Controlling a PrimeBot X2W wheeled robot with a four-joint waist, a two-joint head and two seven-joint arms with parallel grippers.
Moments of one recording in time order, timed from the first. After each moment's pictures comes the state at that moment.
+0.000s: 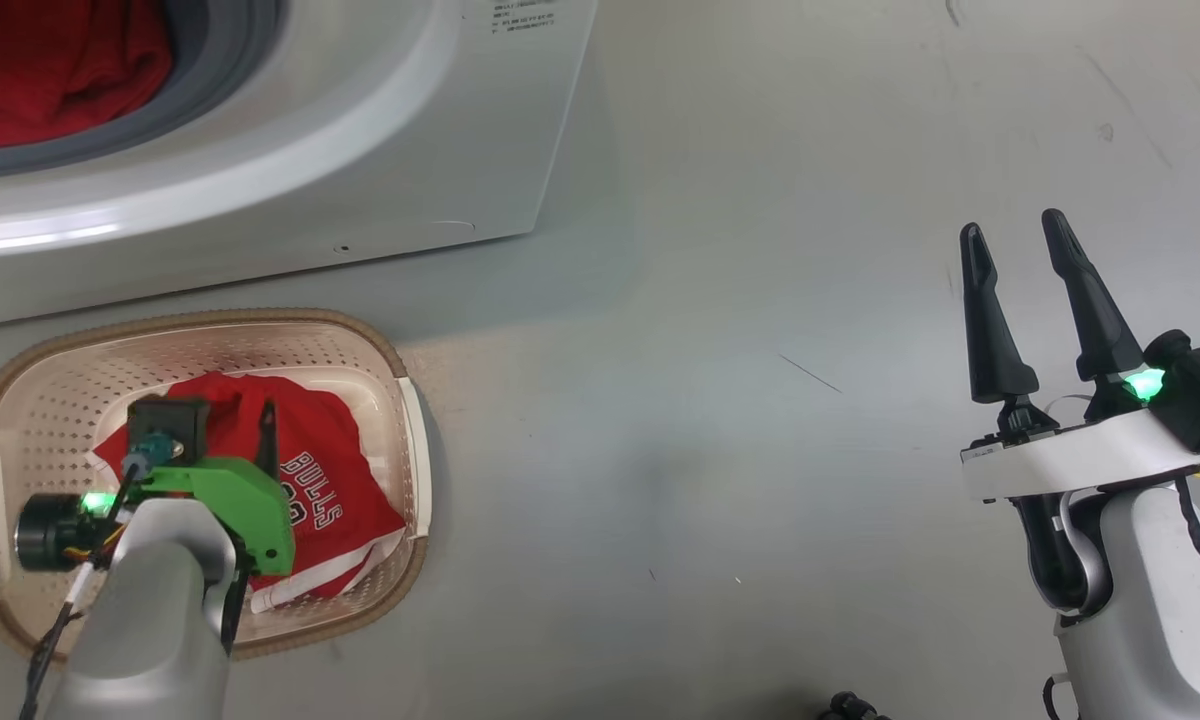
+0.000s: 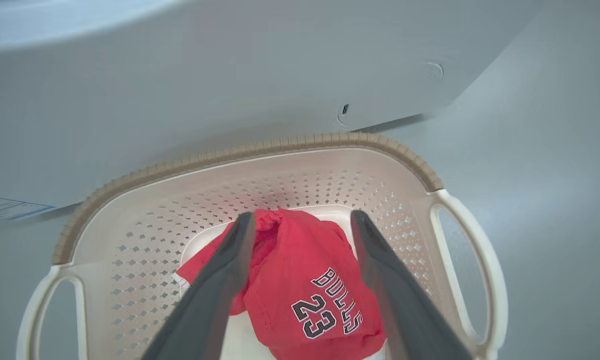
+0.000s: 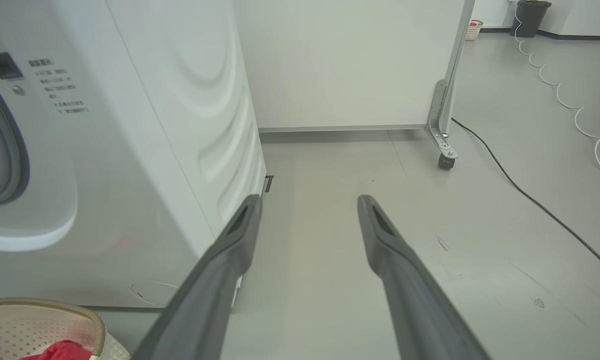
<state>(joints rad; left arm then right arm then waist) -0.54 0.10 -0.10 0.94 -0.16 -0.04 -0.15 -0.24 -0.13 0.11 0.08 0.38 0.12 -0.25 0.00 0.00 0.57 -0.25</state>
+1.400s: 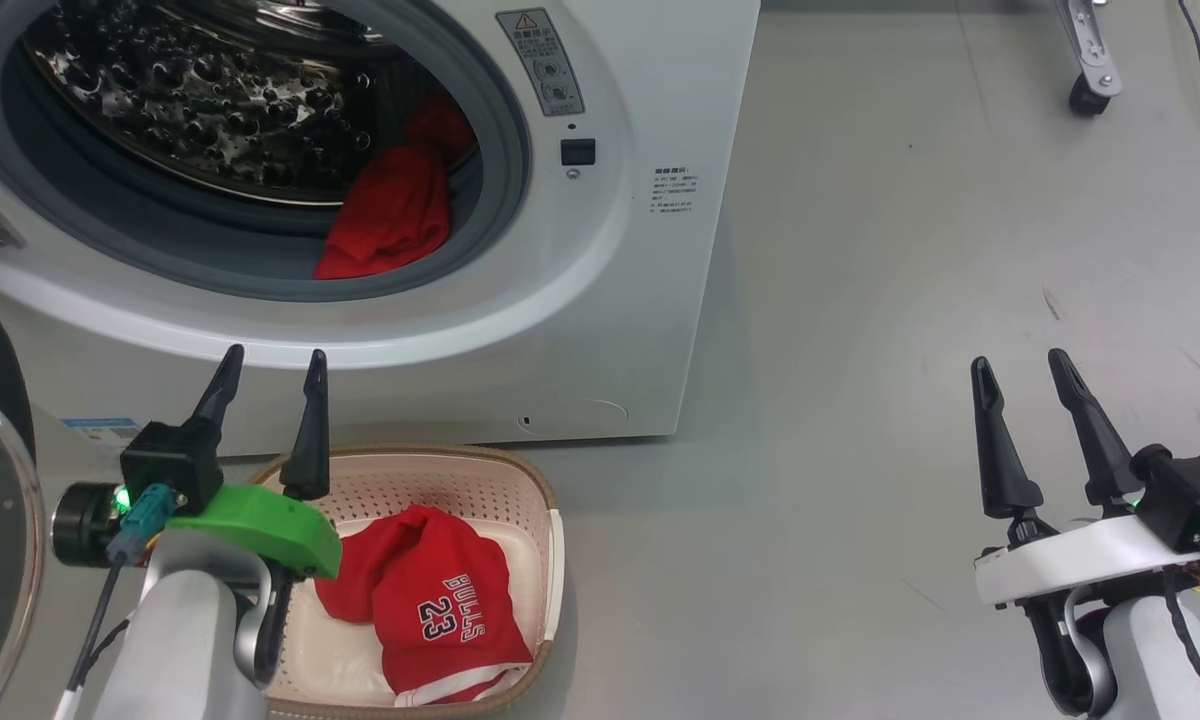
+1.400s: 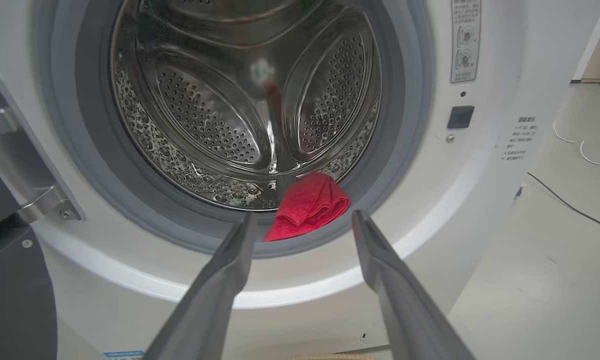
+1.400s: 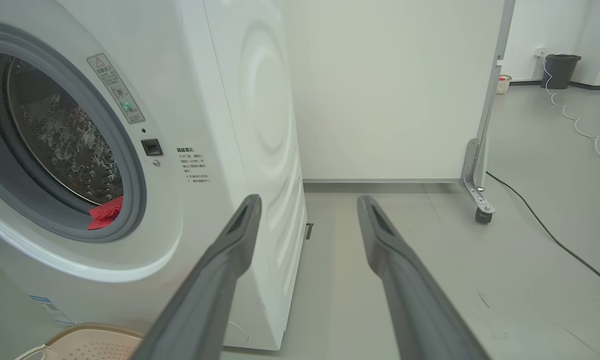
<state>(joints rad) -0.34 0.04 -0.08 0.47 -0.22 -0.10 -0.25 -0.07 -0.13 0.07 0.13 0.34 0.12 -0.25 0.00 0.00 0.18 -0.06</state>
